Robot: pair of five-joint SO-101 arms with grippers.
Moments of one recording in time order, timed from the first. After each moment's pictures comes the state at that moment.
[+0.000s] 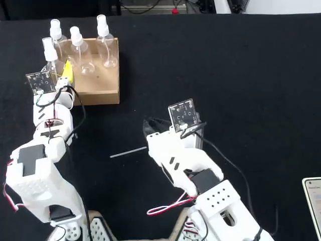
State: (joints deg) left arm -19.2 12.9 49.2 -51.2 0.0; right arm -29.1 -66.1 83.5 20.7 -9.2
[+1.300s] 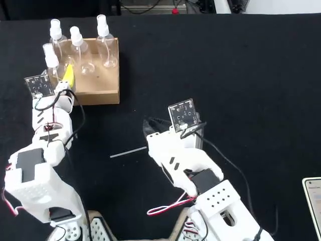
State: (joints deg) left arm -19.7 9.8 53.3 -51.1 0.1; right arm -29.1 -66.1 83.5 20.7 -9.2
